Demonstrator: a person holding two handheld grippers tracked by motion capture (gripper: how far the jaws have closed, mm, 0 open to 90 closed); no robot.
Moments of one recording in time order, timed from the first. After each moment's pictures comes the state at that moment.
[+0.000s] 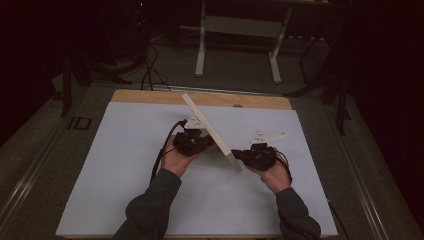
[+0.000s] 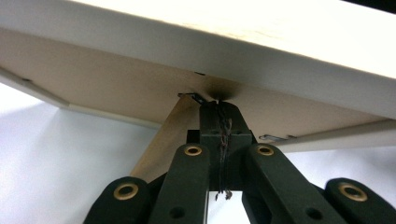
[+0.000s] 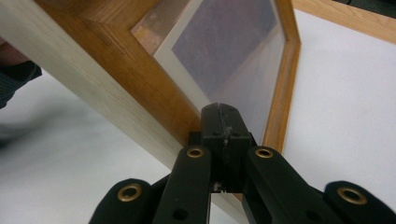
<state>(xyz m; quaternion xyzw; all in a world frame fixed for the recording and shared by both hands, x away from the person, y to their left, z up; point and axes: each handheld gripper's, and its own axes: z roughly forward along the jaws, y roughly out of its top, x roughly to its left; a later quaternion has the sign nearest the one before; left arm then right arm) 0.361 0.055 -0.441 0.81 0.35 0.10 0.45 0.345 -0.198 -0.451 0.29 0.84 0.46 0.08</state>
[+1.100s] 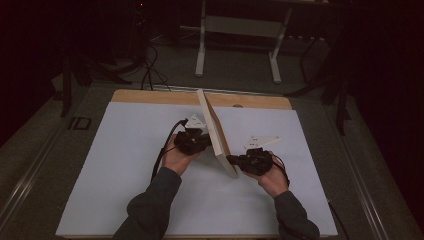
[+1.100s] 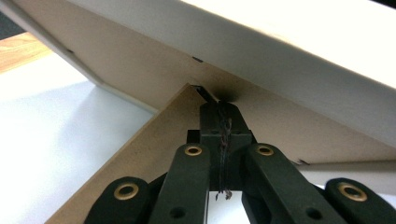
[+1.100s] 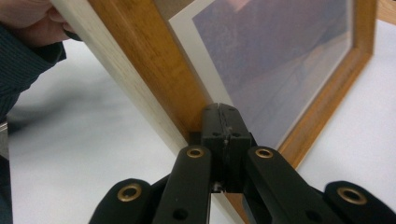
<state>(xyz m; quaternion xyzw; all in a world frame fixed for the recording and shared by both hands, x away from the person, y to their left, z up) 0.367 0.053 -0.445 0.81 0.34 0.10 0.46 0.336 -0.188 -0.458 0.27 0.85 0.45 0.06</state>
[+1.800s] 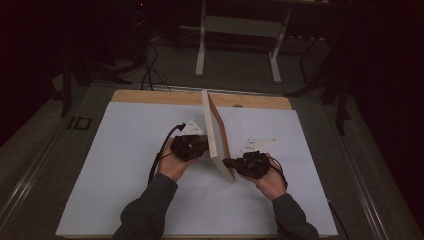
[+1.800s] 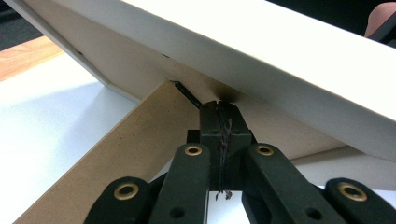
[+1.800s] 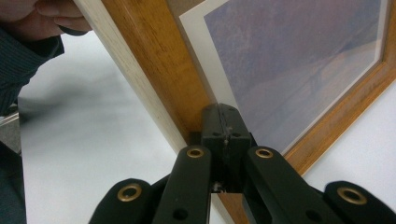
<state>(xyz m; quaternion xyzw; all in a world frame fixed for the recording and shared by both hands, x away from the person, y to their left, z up) 0.347 0.060 -0.440 0.82 0.32 0.11 0.47 0.327 -0.180 -0.457 0.25 0.86 0.44 0.06</state>
